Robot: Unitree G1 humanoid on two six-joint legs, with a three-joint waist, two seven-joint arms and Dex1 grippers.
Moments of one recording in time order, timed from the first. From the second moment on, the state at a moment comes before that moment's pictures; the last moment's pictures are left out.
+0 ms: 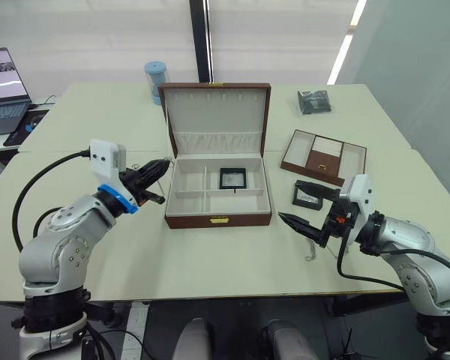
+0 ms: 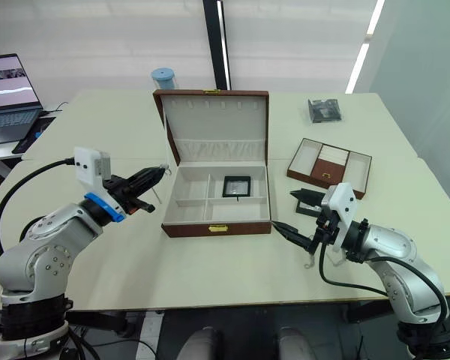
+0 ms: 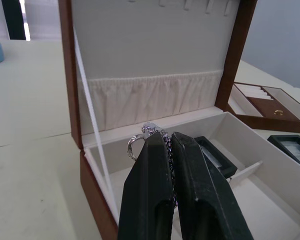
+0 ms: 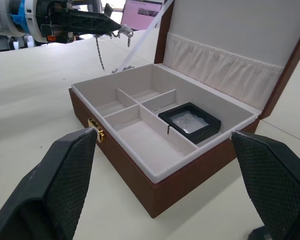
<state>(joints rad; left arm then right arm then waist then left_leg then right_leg) -0.39 0.56 0.26 -0.21 -0.64 0.71 -0.50 -0.13 -0.58 -0.06 -0.46 0.53 0.44 0.74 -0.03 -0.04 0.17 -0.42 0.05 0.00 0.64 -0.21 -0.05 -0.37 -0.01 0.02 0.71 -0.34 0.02</state>
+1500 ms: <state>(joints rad) -0.42 0.54 0.20 -0.01 -0.61 0.65 -0.70 -0.04 -0.66 -0.22 -0.43 0.56 0.46 0.75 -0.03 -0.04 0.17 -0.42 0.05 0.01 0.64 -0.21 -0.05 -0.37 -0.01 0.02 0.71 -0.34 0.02</state>
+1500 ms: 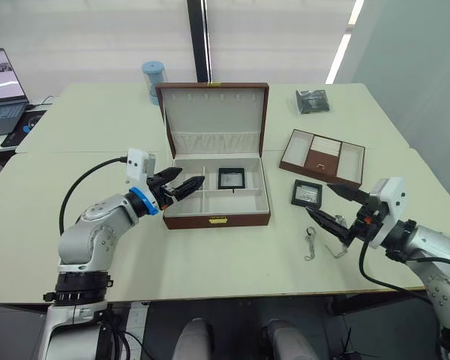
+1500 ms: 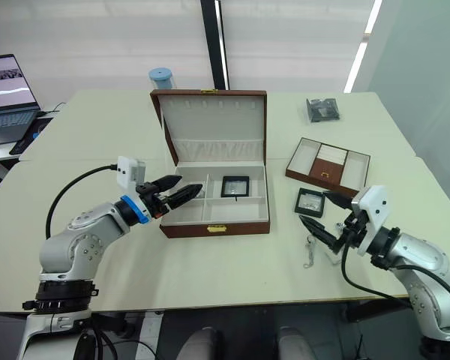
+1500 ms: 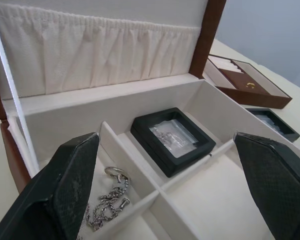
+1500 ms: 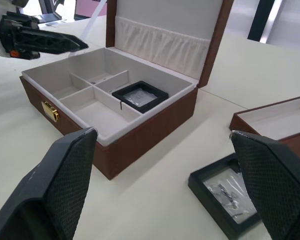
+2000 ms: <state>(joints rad) -0.12 0.94 0.42 -0.03 -0.62 0.69 -0.91 0.02 -0.82 -0.35 -0.14 0.52 0.36 0.95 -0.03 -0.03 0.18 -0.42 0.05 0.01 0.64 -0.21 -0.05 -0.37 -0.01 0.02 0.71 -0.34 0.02</state>
